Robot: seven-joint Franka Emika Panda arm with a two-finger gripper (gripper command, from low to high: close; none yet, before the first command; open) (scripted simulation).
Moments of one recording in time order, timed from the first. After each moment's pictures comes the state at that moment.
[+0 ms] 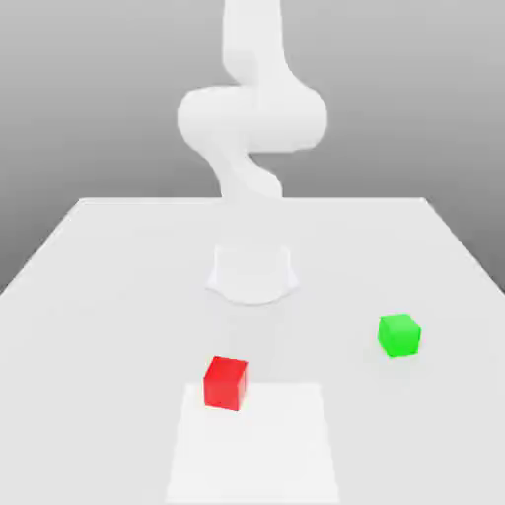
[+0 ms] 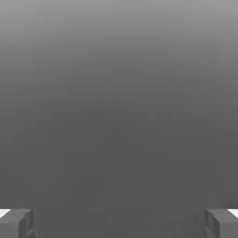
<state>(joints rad) -0.01 -0.74 0.00 -2.37 0.00 2.35 0.81</state>
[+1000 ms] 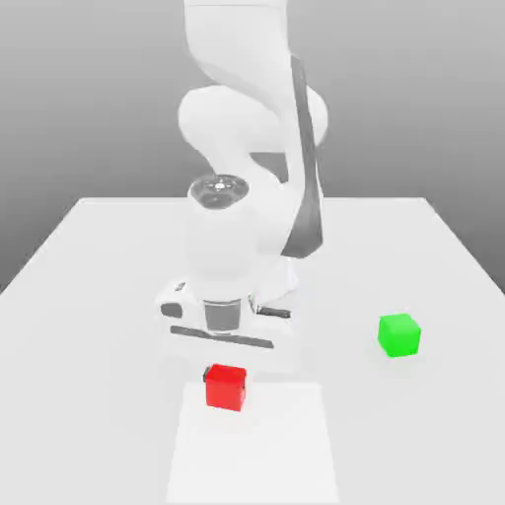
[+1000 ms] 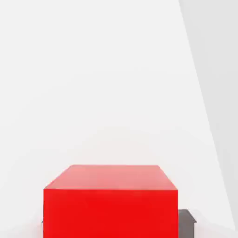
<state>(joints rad) -0.11 0.18 0.00 -2.90 0.01 3.08 0.91</state>
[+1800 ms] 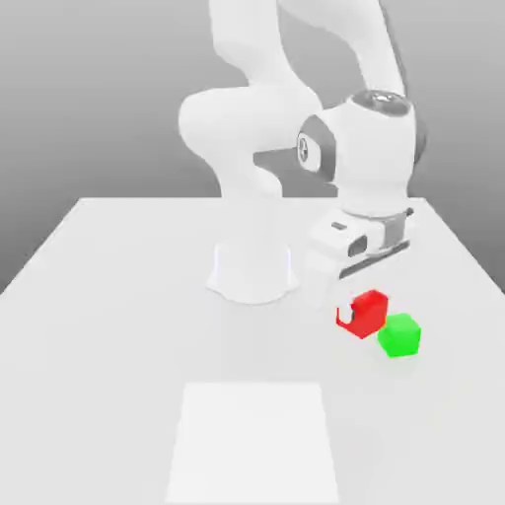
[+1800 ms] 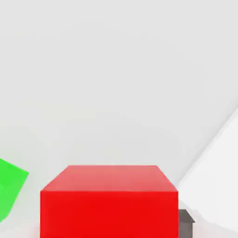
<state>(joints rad) 0.48 -0.29 0.20 -2.98 0.16 2.69 0.42</state>
